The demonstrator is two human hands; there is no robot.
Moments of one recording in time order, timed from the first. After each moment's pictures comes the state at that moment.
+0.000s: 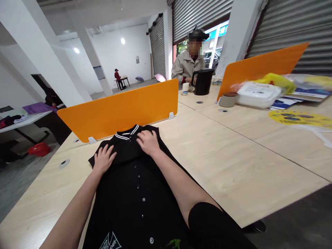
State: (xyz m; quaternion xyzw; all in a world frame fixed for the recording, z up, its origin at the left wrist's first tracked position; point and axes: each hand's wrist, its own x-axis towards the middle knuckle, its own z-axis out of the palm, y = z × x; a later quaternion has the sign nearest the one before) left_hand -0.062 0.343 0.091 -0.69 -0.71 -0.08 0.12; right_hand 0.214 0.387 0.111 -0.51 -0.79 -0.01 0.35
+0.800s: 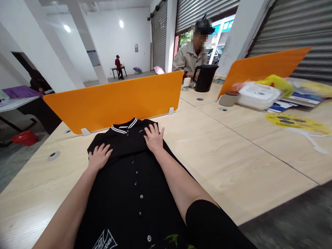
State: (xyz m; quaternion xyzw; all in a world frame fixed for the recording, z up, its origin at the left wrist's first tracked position) left_hand -0.071 0.346 0.077 -0.66 -0.74 -0.06 0.08; right_hand 0.225 0.403 0.070 -0.60 -0.75 -0.06 0.27
